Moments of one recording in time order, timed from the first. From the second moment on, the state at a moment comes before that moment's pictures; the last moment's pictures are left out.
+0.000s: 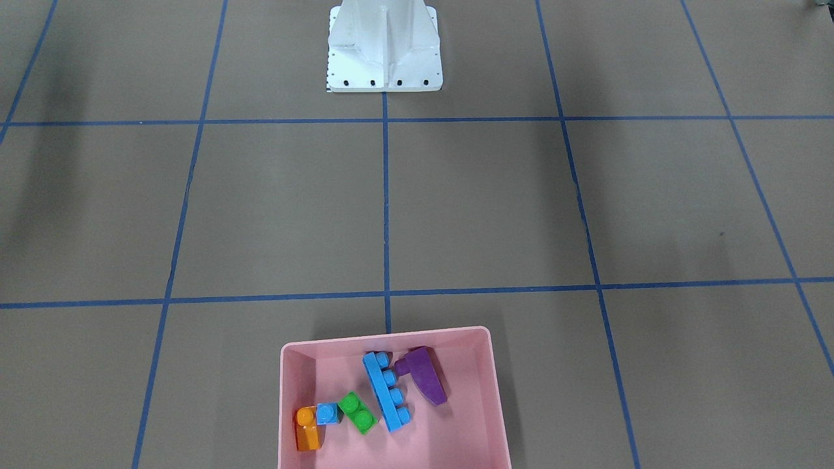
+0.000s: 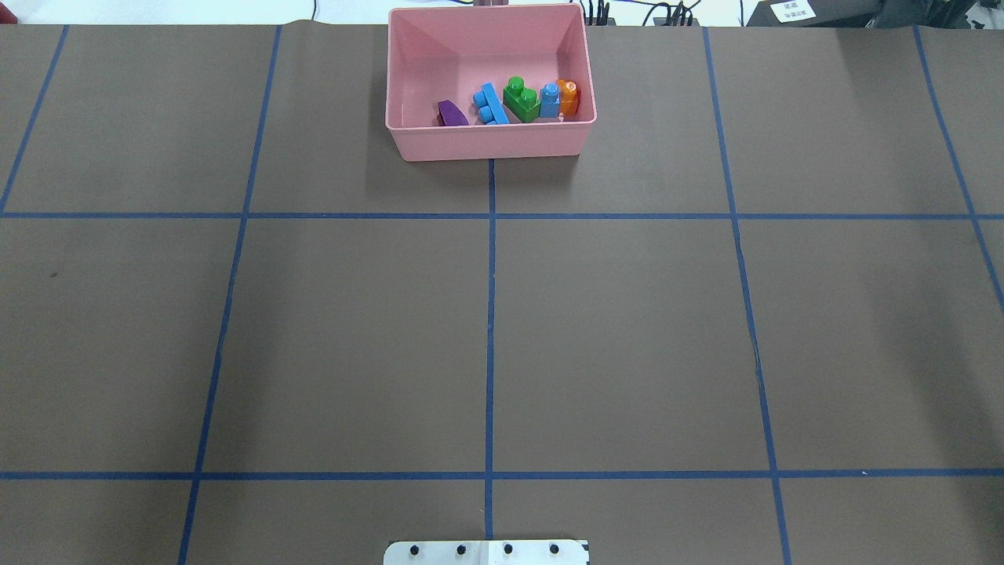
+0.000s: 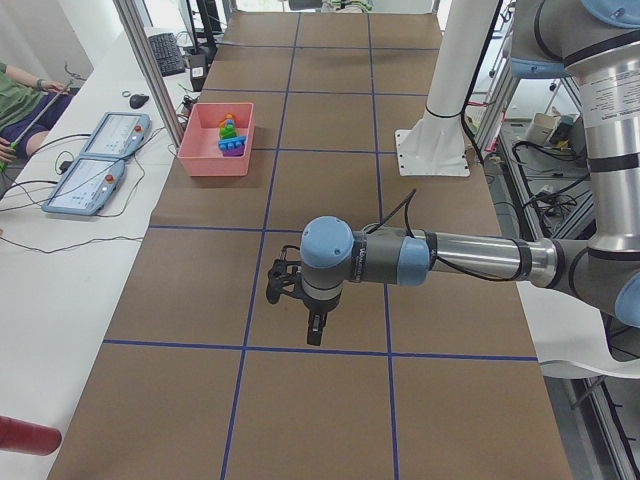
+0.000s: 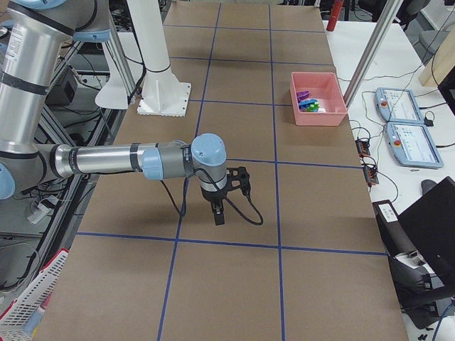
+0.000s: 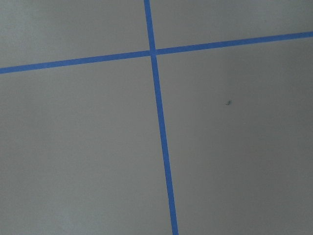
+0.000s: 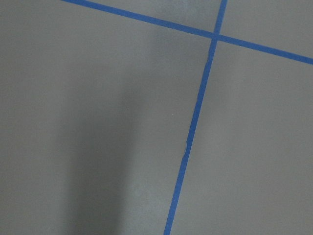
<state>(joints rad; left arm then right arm) -1.60 -1.32 -1.90 -1.56 -2.39 0.10 1.50 -1.93 2.02 -1.53 2.31 -0.08</state>
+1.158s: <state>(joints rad) -1.60 -1.32 -1.90 -1.56 -2.39 0.10 1.50 -1.93 2.02 -1.48 2.31 -0.08</state>
